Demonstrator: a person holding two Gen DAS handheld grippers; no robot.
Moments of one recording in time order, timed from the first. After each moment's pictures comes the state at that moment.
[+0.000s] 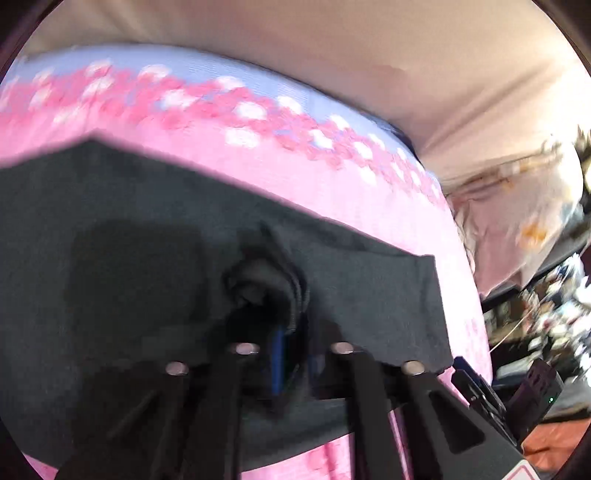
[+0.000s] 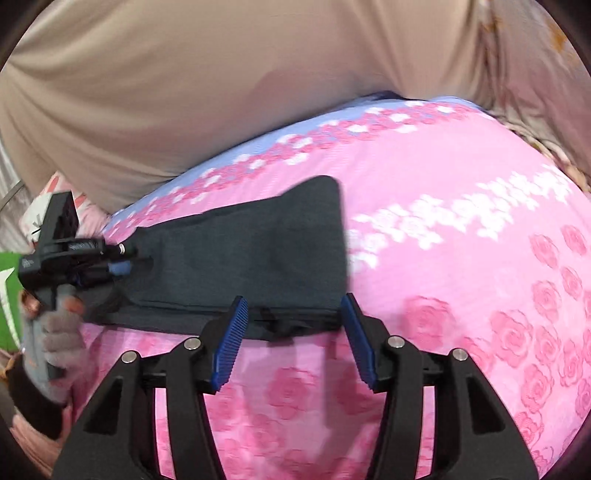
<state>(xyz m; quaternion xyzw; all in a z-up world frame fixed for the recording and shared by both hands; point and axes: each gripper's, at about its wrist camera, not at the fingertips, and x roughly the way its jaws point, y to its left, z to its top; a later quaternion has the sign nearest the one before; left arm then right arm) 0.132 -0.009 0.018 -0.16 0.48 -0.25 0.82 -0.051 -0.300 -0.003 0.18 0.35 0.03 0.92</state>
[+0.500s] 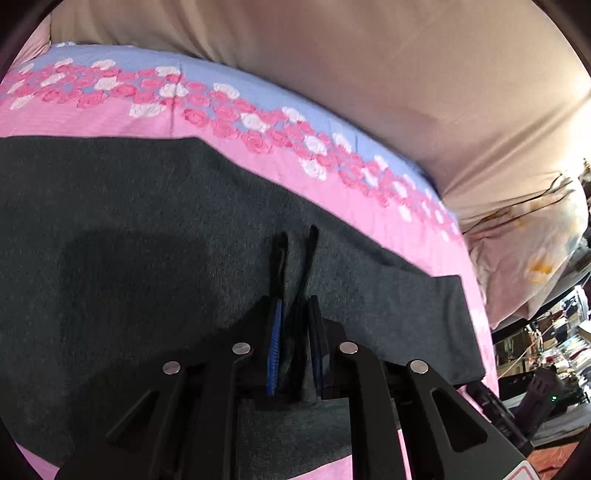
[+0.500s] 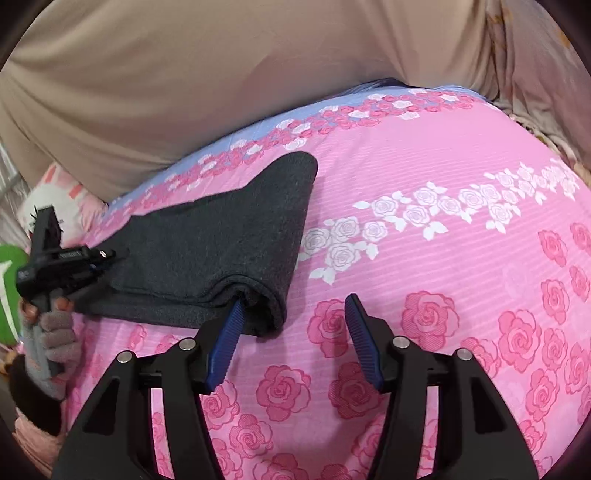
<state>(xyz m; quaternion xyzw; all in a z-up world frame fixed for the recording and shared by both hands) 0.121 0.072 -0.007 -0.21 0.46 -0.21 0.84 -0.031 -0.290 -0.009 0.15 0.38 0.04 0.91</state>
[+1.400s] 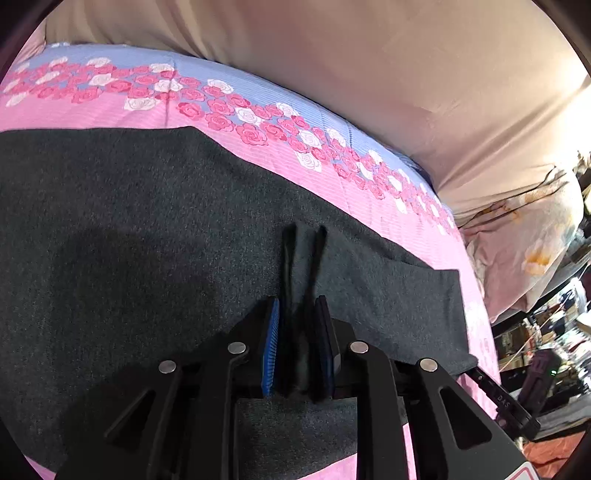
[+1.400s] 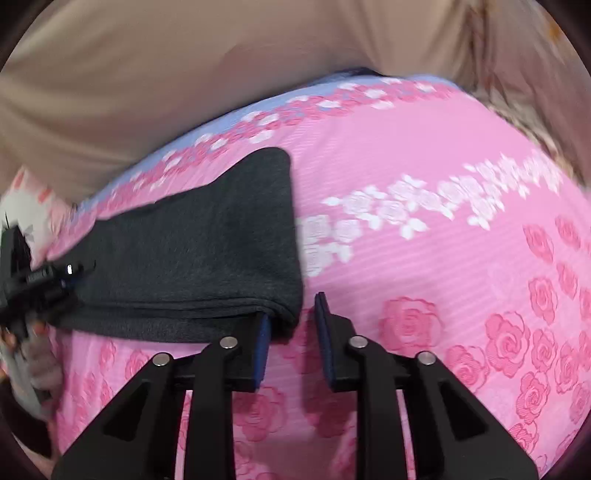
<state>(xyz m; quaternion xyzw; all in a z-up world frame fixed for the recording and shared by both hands) 0.122 0.062 -0.020 -0.21 0.45 -0.22 0.84 -0.021 -0.315 -0.021 0.20 0.40 -0.01 0.89</state>
